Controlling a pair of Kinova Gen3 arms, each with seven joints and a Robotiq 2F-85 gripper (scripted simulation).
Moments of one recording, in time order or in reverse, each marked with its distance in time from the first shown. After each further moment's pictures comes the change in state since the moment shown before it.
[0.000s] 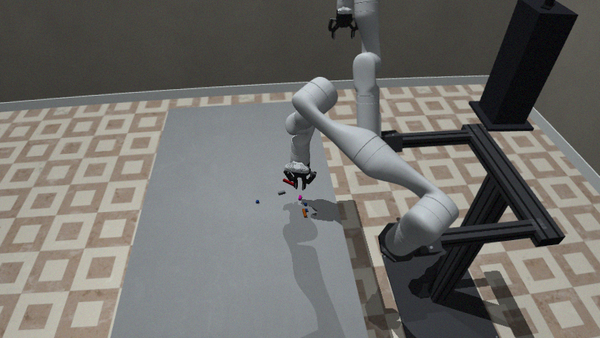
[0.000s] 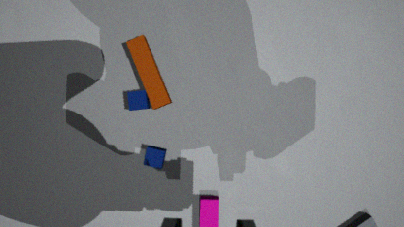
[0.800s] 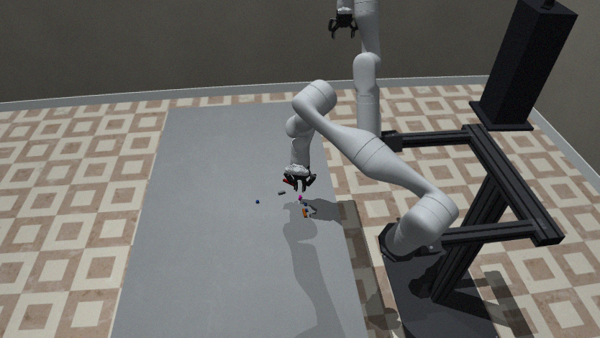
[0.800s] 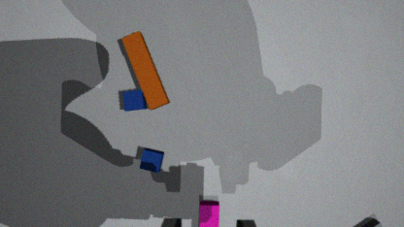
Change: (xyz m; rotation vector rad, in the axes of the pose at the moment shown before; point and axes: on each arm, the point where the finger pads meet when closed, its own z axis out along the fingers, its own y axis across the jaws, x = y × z) left arm 0.000 0.000 0.013 0.000 0.000 0.000; right arm 0.000 0.000 0.000 0.000 0.000 0.000
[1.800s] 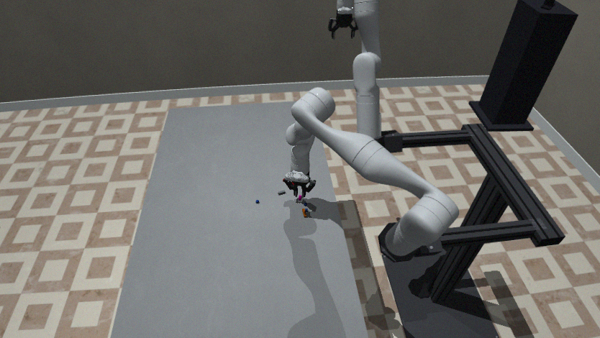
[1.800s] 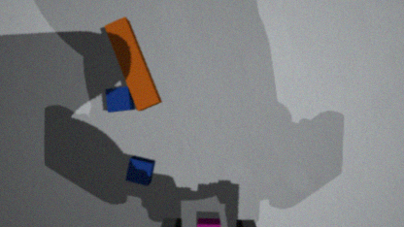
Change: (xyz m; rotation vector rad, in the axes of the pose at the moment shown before) left arm 0.000 0.000 0.036 0.000 0.000 0.000; right arm 0.000 0.000 0.000 0.000 0.000 0.000
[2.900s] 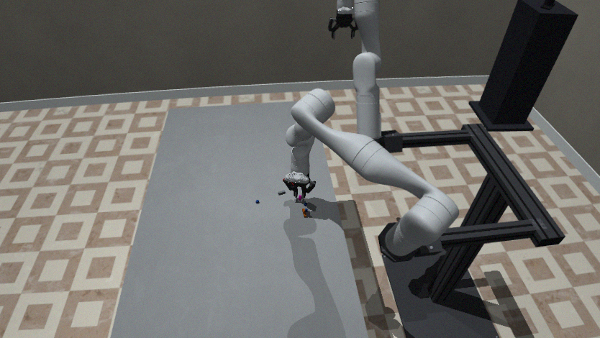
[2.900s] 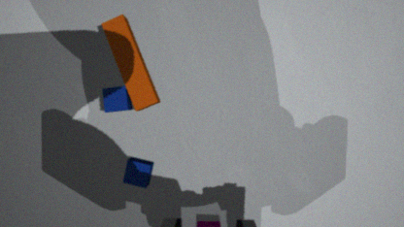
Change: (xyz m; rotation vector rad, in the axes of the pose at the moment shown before) left arm 0.000 0.000 0.005 0.000 0.000 0.000; right arm 0.000 0.000 0.000 0.000 0.000 0.000
